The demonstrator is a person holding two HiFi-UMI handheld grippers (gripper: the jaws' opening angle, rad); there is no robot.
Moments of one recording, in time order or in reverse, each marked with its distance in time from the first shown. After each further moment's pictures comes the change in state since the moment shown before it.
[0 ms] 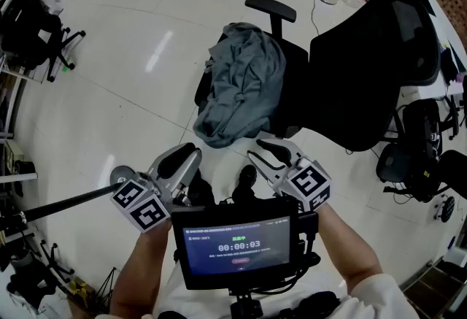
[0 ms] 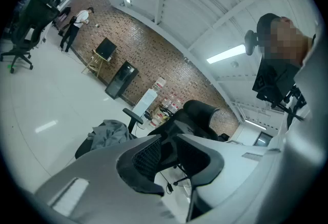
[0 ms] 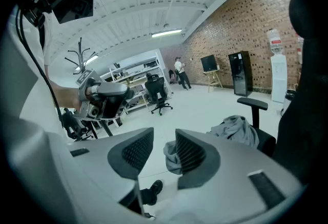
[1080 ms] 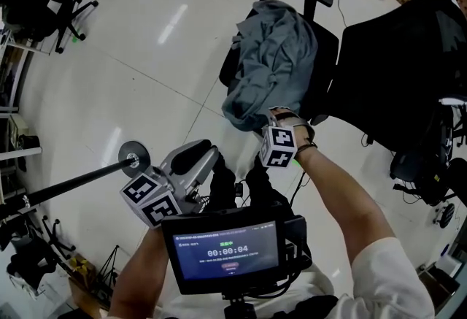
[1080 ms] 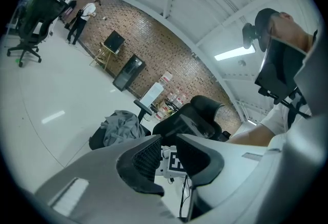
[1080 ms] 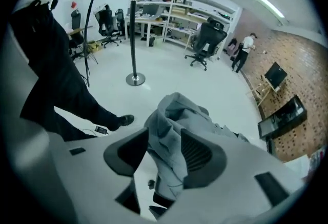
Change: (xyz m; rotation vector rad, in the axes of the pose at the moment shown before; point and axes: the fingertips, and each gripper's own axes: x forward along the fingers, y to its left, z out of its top) left arm -0.037 0.046 -0.021 -0.046 0.063 0.018; right arm 0.167 -0.034 -0.147 -0.883 0.660 0.105
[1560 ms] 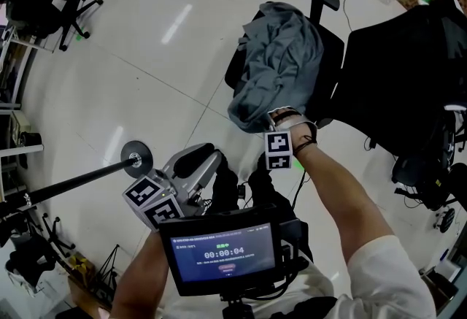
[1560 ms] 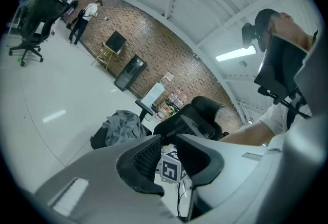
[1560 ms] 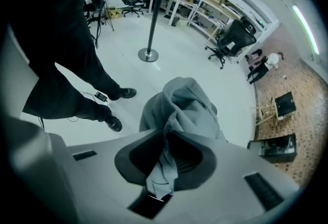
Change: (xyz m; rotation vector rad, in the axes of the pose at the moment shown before) left arm -0.008 0.005 -0.001 -0.010 -0.003 0.010; right arm 0.020 0.004 -0.026 -0.318 0.214 0.020
